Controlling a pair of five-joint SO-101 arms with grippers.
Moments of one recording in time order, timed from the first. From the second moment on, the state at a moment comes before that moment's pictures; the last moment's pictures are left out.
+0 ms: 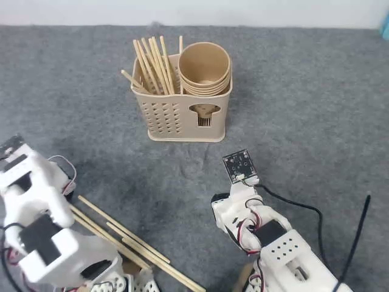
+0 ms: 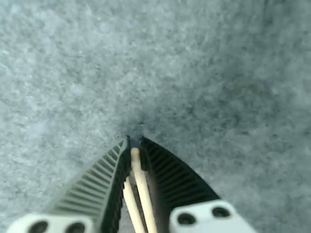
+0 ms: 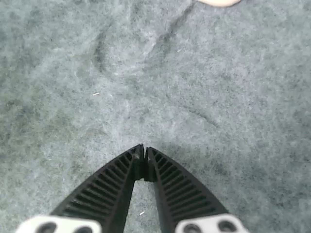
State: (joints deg) left arm -45.8 1.4 41.4 61.0 11.8; right arm -36.5 -63.2 92.5 32.0 -12.0
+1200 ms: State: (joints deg) left arm -45.4 1.5 16.7 77.9 11.6; right arm -33.6 -63.2 92.5 32.0 -12.0
